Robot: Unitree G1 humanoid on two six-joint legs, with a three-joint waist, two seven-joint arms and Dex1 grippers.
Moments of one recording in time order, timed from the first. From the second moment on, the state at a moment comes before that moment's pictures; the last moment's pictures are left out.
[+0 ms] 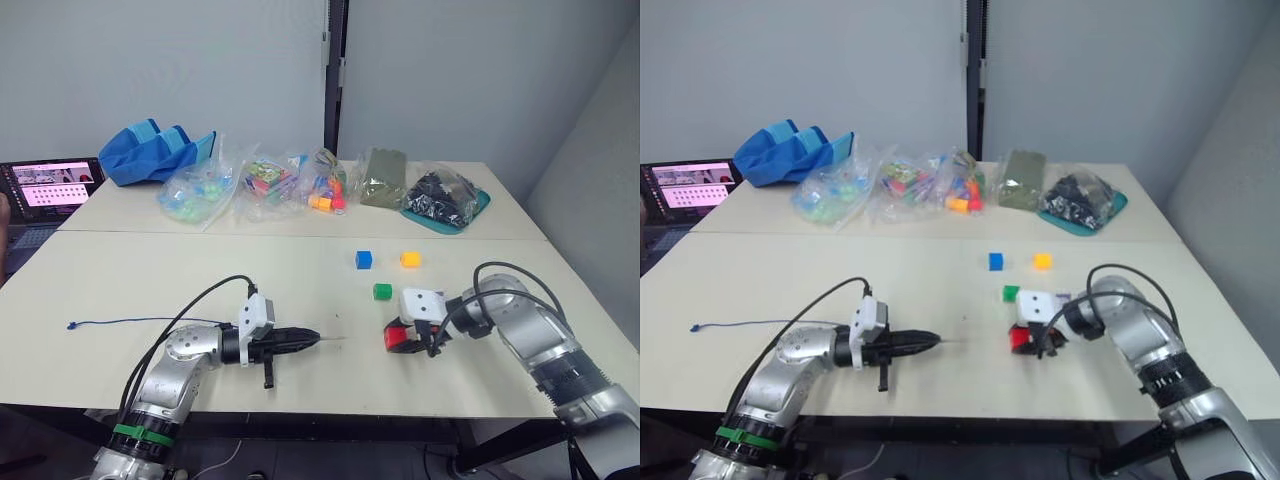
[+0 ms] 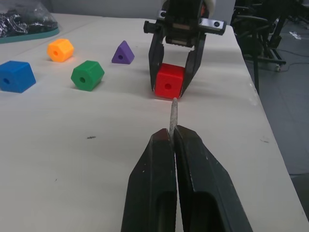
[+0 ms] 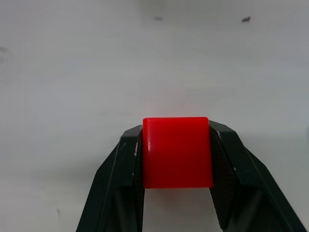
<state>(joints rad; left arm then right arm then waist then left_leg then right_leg) -0.35 0.47 -0.11 0.09 -0.35 0.11 -1.20 -0.64 -0.75 0.34 0.09 0.06 0.26 1.34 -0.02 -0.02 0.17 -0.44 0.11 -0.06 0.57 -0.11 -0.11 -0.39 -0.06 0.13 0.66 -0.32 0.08</state>
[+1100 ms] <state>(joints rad) -0.44 0.42 -0.17 0.20 -0.28 0.07 -1.20 -0.56 -0.62 0.35 -0.09 0.10 0.56 1.18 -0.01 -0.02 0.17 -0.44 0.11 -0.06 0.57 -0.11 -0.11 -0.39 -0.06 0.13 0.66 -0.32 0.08</state>
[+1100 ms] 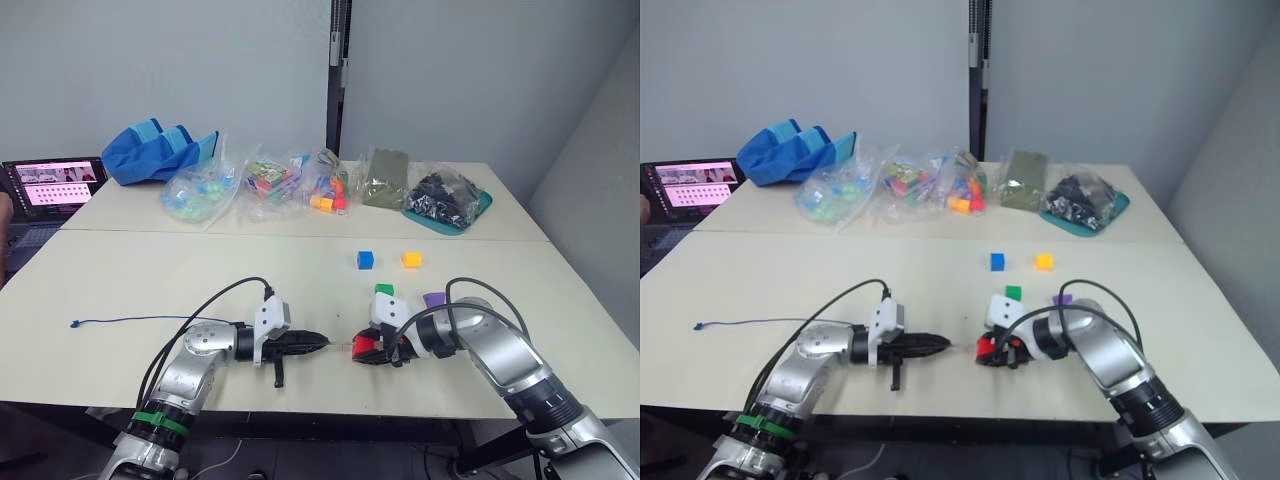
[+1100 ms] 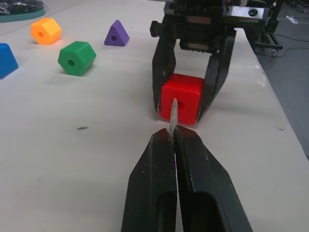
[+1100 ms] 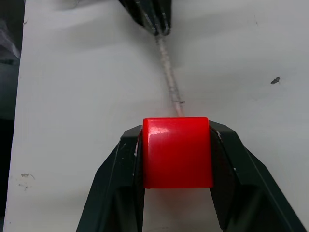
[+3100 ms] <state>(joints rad) -0.43 0.43 -0.15 0.17 -0.33 0.13 -1.23 -0.58 -0.63 0.36 -0.07 0.10 0.55 1.19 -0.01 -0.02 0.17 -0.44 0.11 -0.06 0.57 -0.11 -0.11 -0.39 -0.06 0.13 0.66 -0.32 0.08</state>
